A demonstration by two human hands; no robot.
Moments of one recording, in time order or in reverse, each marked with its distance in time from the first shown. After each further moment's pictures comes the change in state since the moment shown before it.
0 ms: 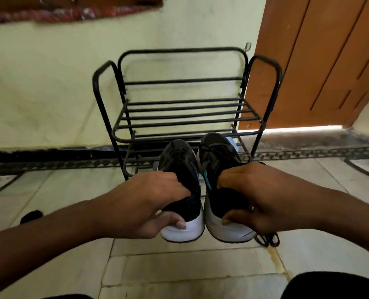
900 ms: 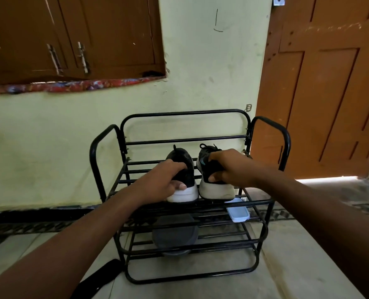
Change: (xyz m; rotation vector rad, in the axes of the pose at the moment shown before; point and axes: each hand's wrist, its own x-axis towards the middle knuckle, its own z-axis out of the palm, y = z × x) left_hand 0.140 -0.184 -0.033 0.024 0.134 -0.475; right_hand 0.163 0.180 -0.047 0.048 0.126 0.338
